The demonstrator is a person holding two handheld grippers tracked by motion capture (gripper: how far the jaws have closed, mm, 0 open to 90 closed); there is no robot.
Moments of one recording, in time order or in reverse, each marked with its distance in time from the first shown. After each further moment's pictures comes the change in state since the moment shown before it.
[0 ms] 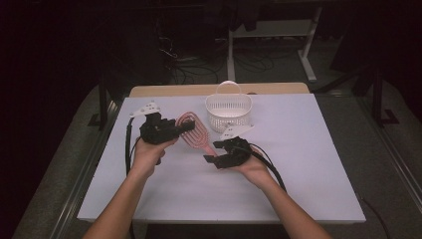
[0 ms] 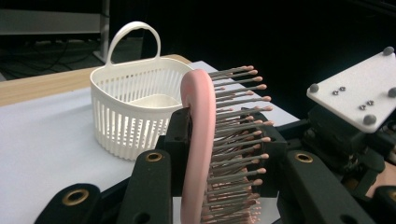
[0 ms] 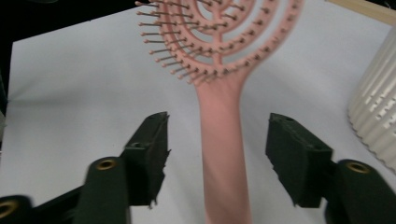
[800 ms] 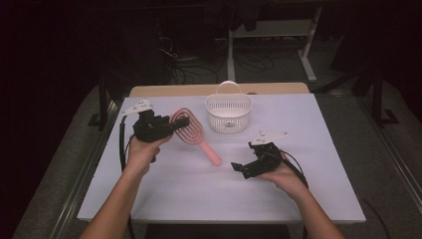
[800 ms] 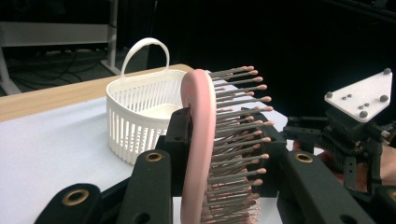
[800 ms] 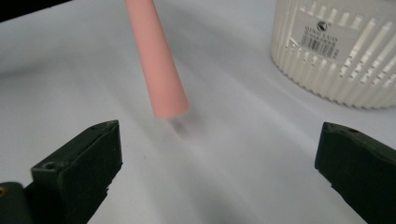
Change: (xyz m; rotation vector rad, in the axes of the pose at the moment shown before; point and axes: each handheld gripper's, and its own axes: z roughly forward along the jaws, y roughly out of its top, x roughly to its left) left arm 0.002 0.008 -0.013 -0.030 0.018 0.013; right arm -0.022 -0.048 -0.058 0.004 -0.112 0.075
